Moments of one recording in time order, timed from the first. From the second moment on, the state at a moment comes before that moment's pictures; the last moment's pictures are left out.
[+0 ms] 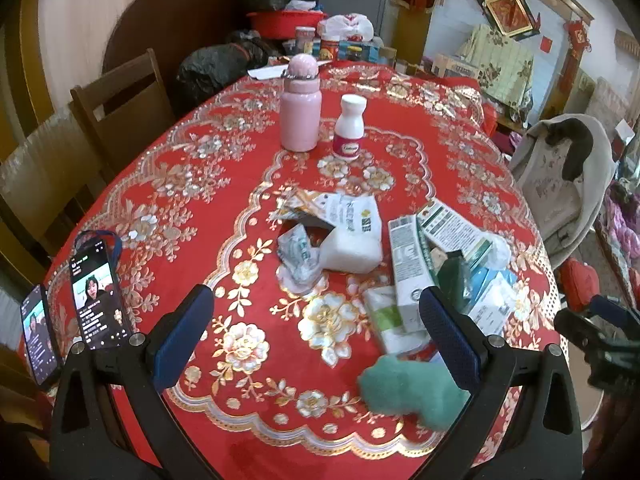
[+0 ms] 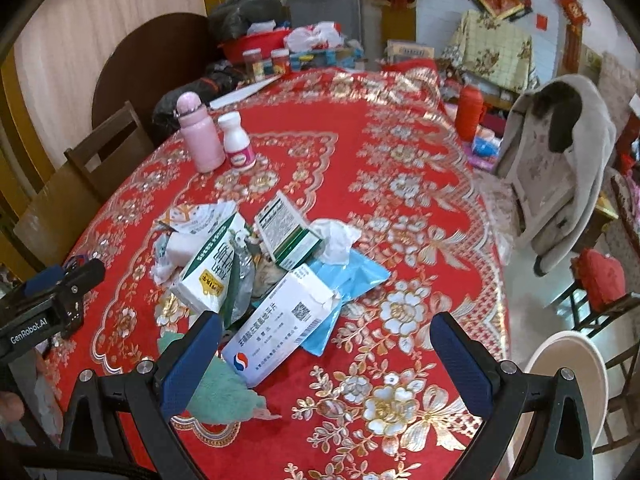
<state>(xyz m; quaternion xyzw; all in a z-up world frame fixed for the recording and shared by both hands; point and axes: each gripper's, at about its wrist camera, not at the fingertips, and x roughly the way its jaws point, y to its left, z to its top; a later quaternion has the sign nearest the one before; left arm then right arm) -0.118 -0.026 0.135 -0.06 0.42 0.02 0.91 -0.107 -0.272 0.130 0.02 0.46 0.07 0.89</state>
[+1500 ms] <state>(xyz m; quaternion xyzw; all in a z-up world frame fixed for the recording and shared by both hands) -0.128 -0.129 0.041 0.16 0.53 -0.39 0.73 -0.089 -0.306 0.067 0.07 0.56 0.04 0.82</state>
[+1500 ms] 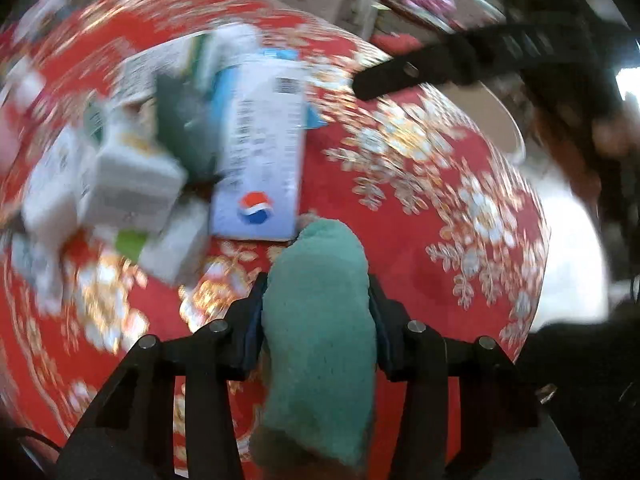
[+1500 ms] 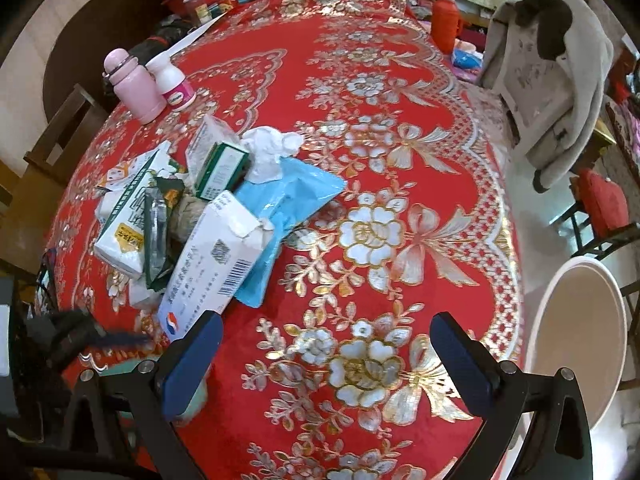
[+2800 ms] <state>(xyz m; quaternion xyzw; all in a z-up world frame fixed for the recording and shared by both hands) -0.116 -0.018 0.057 -0.05 0.57 -0.19 0.80 -0.106 -0.232 0.048 -0.08 0.59 0.16 0.79</state>
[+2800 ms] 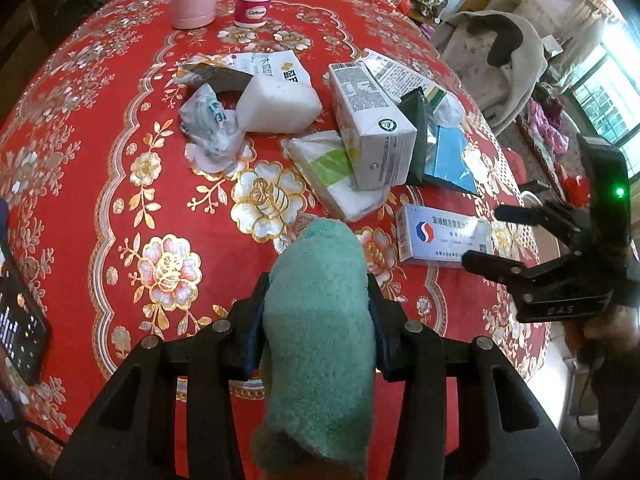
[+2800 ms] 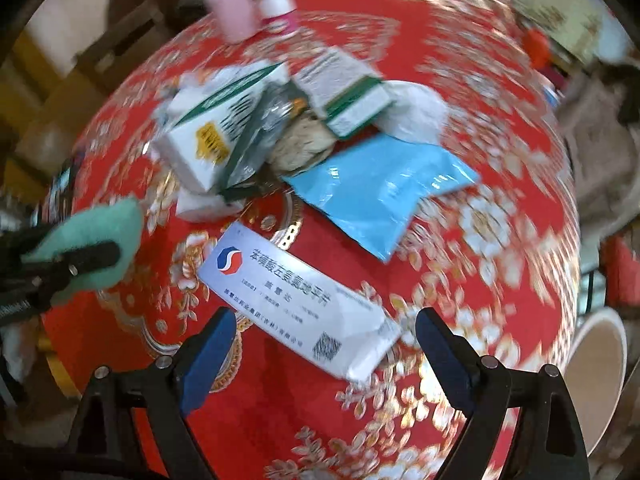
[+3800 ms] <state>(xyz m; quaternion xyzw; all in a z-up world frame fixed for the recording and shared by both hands) -0.116 -0.015 0.053 -0.06 0.57 -0.18 0.80 -0.094 -0.161 0.019 -0.08 0.58 0.19 0.79</state>
